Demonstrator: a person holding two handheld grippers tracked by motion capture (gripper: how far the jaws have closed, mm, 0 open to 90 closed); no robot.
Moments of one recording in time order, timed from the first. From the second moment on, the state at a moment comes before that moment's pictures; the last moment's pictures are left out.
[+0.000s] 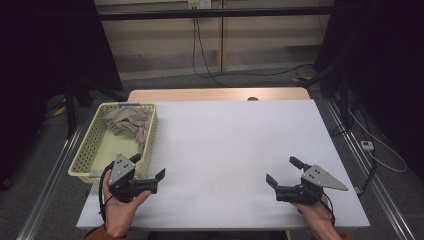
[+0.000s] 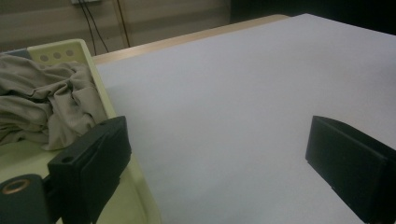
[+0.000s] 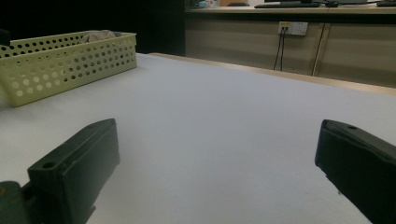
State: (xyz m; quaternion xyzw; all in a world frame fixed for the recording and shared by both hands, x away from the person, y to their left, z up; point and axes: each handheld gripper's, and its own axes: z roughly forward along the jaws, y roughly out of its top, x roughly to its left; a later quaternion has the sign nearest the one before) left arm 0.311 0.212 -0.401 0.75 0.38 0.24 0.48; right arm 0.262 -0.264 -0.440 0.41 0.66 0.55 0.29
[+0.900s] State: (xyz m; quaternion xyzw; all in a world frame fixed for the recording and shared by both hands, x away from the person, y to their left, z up) left arm 0.319 0.187 -0.403 0.75 0.37 0.23 0.49; right arm 0.268 -0.262 -0.440 0.41 0.67 0.55 0.29
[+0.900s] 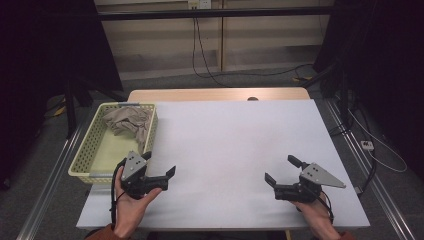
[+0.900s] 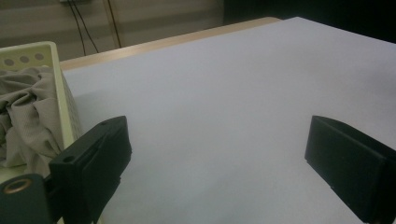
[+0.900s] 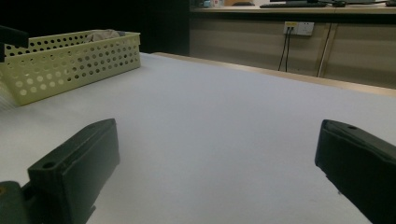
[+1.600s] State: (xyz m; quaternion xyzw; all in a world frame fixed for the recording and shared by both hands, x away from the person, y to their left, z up) left arm 0.331 0.189 -0.383 0.75 0.38 0.23 0.49; right arm 0.273 -0.257 -0.439 0.40 0.68 0.56 0.28
